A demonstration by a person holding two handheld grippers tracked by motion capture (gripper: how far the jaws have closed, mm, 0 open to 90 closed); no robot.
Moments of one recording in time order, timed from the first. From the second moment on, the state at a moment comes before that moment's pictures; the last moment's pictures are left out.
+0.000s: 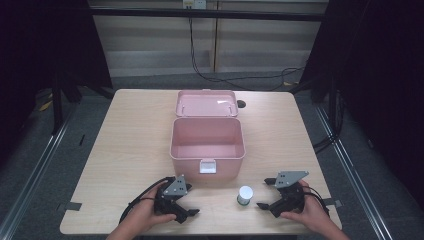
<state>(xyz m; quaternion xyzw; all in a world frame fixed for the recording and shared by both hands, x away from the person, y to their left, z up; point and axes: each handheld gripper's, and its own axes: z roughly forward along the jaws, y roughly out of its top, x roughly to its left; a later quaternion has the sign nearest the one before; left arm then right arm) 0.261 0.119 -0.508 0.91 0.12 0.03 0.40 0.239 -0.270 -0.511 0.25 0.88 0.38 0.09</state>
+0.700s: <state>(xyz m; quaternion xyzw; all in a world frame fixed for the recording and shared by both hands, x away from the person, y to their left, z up) 0.261 0.119 -0.507 0.91 0.12 0.03 0.40 0.253 -0.231 -0.480 0.23 0.95 0.23 0.03</state>
